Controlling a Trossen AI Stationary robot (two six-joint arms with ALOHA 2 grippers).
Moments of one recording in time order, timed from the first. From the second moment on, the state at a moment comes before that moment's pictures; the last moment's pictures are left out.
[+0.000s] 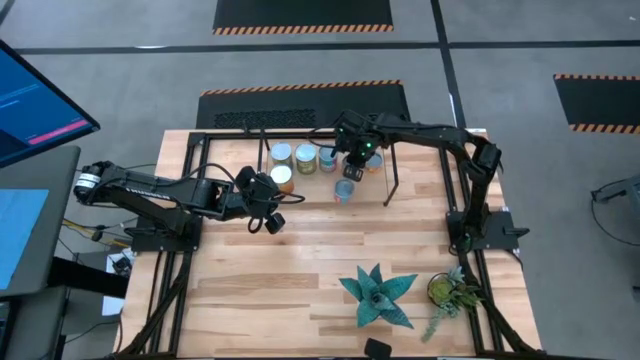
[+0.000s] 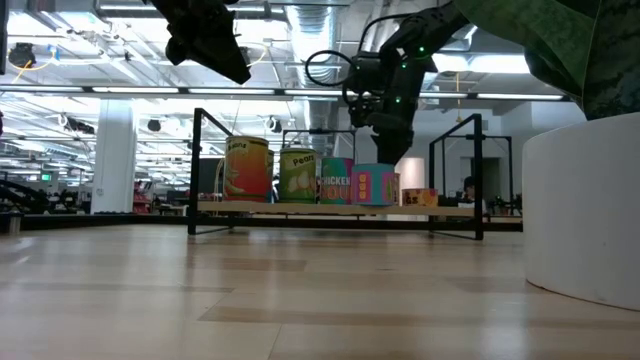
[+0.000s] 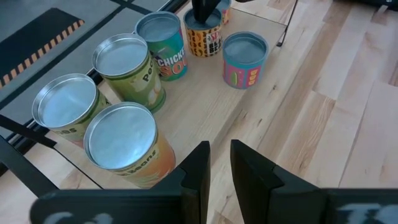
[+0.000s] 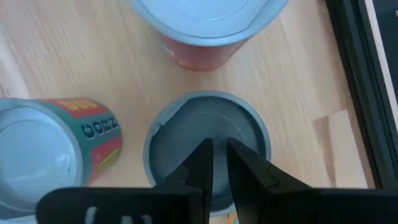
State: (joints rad) left arm -0.13 1.24 1.03 -0.64 -0.56 -0.49; right arm -0.51 1.88 1.52 -0.87 0.00 -0.16
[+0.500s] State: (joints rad) left arm -0.13 1.23 1.03 -0.64 -0.56 -0.49; right arm -0.53 1.88 1.53 -0.84 0.00 -0.15
